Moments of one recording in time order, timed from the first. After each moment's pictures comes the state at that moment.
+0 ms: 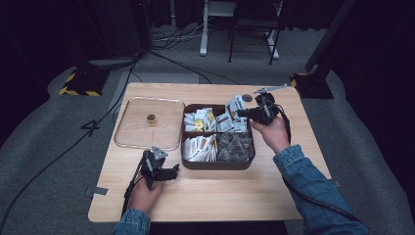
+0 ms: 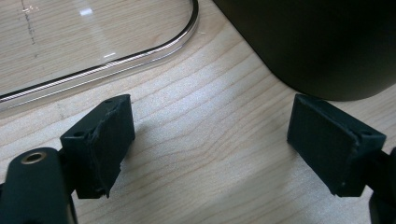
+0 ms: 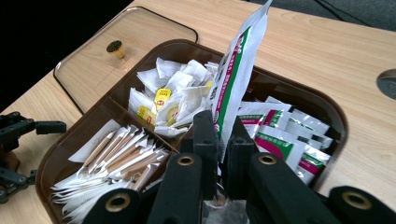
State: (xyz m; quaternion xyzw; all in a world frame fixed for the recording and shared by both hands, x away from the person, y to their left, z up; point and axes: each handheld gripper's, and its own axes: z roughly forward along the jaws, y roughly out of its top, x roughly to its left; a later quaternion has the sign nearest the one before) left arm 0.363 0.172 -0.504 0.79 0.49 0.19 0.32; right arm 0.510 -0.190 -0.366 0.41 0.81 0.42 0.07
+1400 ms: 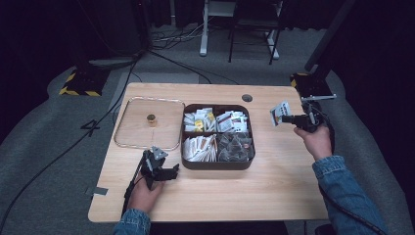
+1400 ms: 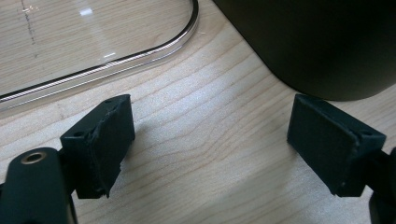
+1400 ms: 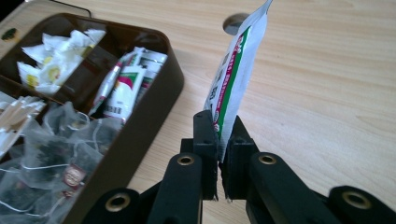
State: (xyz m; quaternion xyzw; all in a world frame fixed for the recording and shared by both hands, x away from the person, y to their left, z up) left arm 0.363 0.172 -0.504 0.79 0.49 0.19 0.32; right arm 0.500 -0.329 -0.383 0.50 0.77 0.38 0.11
